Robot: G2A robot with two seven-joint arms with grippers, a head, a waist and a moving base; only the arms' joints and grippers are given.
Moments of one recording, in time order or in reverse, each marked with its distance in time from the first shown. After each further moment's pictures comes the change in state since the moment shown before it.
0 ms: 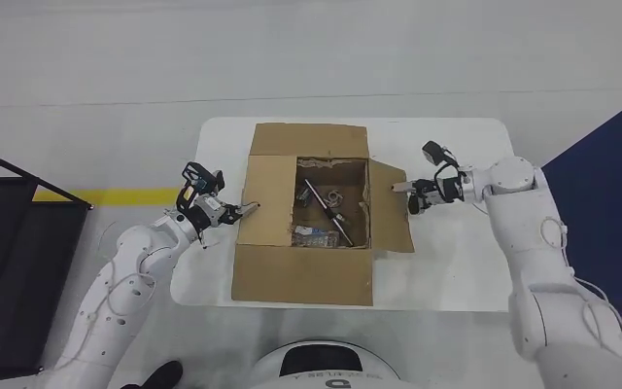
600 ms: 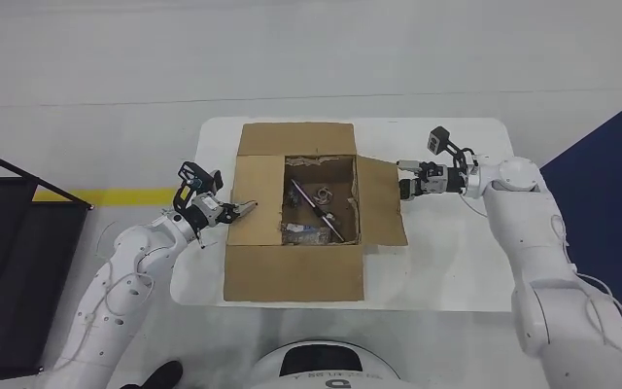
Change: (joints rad) left arm 0.005 0.000 -0.012 0.005 -0.009 -0.007 0.012; right arm 0.011 0.014 -0.058 0.039 0.390 0.013 0.013
